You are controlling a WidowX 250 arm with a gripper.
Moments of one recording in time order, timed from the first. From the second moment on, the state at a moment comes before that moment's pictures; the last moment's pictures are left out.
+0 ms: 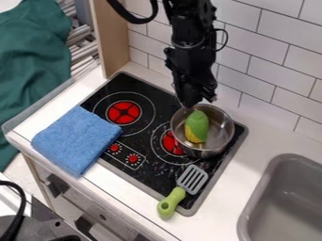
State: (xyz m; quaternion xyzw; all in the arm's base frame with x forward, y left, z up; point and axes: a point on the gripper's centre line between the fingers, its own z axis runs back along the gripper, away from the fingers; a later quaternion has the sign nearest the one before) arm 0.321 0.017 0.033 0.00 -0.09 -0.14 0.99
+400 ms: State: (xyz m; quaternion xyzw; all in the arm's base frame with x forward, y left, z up) arm 0.325 0.000 0.018 0.00 -0.06 -0.15 0.99
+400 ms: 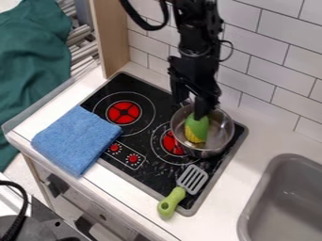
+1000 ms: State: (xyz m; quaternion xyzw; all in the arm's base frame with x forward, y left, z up) arm 0.322 -0.010 0.001 -0.02 -0.04 -0.14 0.99
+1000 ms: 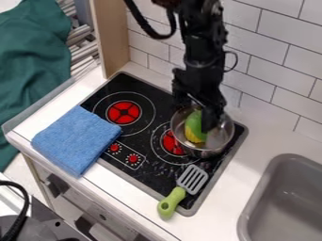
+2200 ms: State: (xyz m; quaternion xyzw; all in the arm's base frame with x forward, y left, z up) arm 0.324 -0.009 -0.007 -0.02 -0.05 -0.15 0.99
